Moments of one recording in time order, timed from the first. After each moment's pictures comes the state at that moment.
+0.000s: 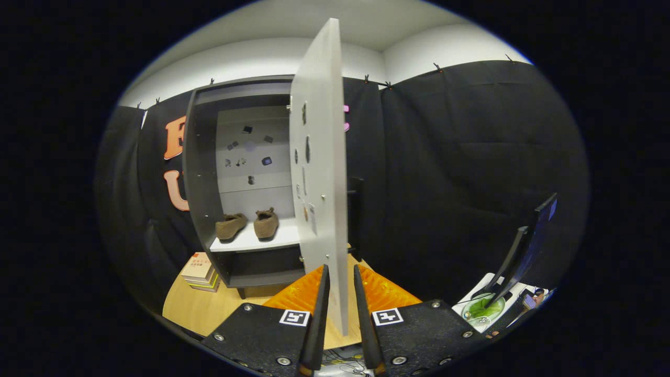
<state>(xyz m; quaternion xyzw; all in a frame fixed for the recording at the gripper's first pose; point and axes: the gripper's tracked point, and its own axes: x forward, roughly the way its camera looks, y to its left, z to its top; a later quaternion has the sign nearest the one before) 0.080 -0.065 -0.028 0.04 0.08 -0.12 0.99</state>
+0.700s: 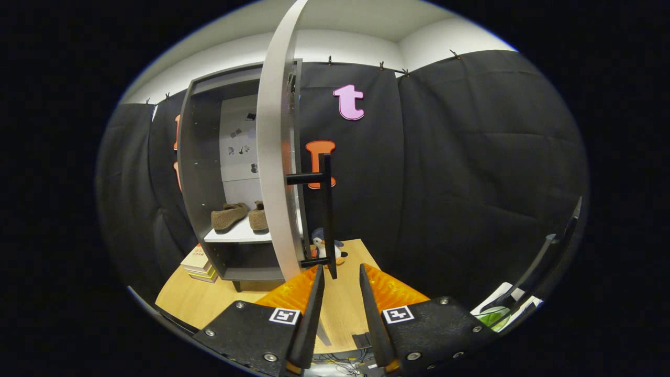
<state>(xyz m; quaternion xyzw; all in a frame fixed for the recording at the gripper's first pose) 0.145 -0.091 -0.046 0.03 0.10 -0.04 0.99</state>
